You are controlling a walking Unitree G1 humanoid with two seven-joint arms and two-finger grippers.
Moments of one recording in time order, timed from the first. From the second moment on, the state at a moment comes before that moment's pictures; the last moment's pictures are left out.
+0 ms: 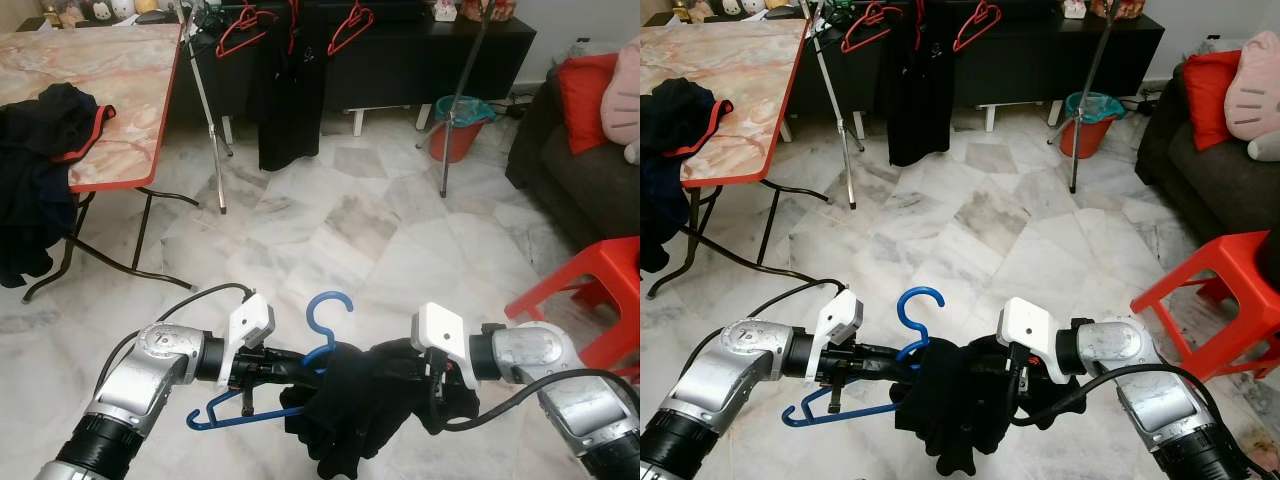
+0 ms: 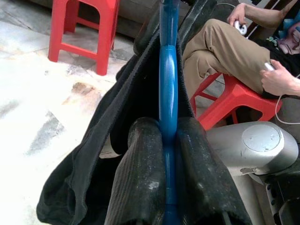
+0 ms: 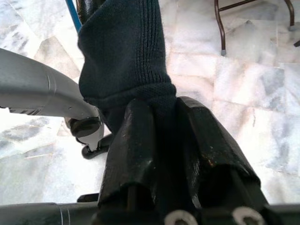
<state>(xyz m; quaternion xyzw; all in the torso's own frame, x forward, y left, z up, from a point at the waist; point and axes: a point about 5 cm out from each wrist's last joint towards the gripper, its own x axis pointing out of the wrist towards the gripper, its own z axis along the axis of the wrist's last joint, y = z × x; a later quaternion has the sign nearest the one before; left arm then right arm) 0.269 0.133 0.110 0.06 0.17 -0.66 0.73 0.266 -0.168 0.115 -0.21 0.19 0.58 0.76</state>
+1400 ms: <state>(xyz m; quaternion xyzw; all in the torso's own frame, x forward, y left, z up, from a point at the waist) 0.269 0.128 0.110 0.07 0.17 -0.67 0.72 0.256 -0.169 0.102 -0.15 0.23 0.60 0.75</state>
